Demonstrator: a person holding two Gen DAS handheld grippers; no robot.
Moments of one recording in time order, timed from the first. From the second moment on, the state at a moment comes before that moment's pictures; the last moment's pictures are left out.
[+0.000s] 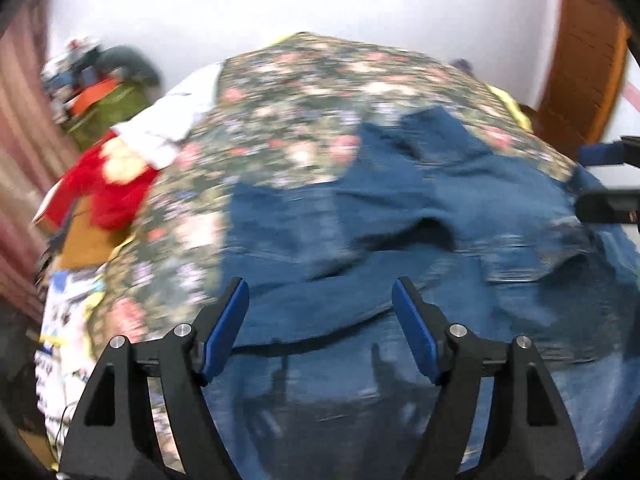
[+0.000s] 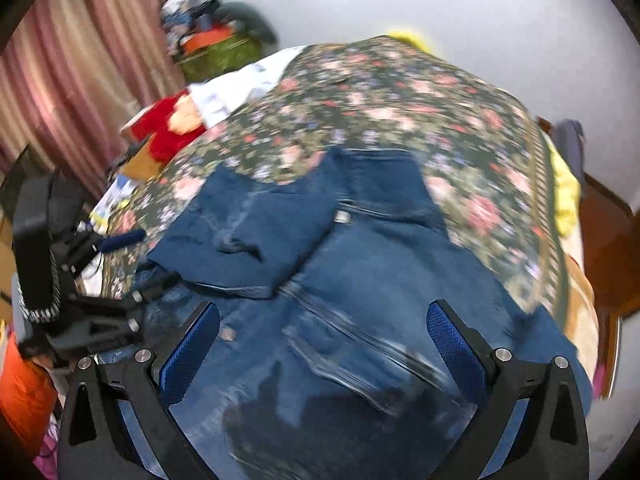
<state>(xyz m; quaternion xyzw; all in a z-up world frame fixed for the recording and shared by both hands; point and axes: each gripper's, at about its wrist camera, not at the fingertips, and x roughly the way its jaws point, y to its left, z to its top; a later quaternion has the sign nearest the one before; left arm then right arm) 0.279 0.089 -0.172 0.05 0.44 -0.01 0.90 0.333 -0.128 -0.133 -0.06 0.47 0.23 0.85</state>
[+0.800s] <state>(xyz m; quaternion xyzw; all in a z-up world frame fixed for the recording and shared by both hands) 0.312 0.190 -0.269 0.01 0.48 0.04 0.88 0.409 0.086 -0.285 -0.29 0.52 0.25 0.76</state>
